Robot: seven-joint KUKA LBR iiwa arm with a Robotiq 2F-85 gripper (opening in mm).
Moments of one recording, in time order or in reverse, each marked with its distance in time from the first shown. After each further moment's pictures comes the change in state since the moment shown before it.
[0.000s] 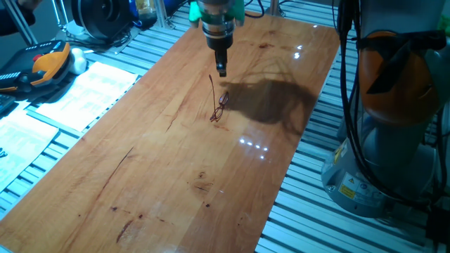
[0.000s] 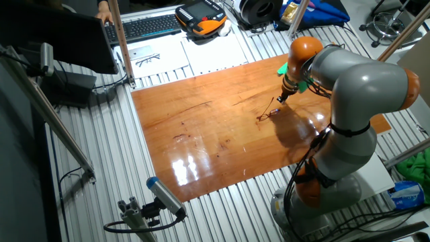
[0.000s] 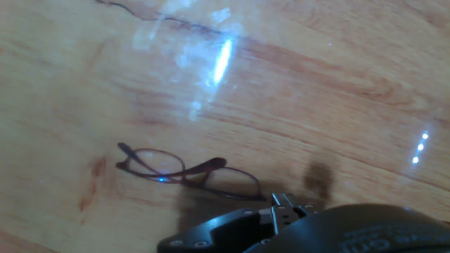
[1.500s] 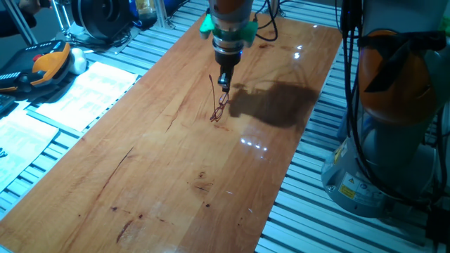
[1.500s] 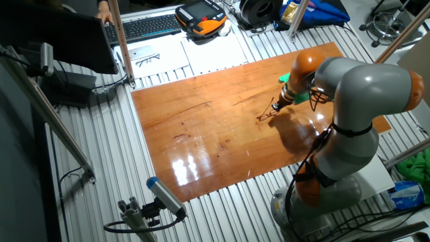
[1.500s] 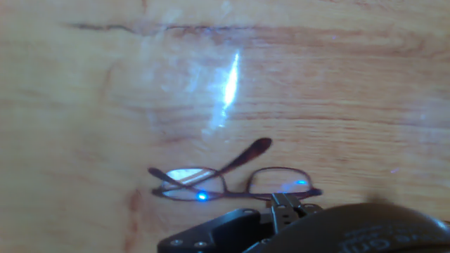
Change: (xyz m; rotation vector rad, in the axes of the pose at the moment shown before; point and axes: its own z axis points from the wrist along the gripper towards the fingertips) arm 0.005 0.037 0.027 -0.097 -0.082 0.322
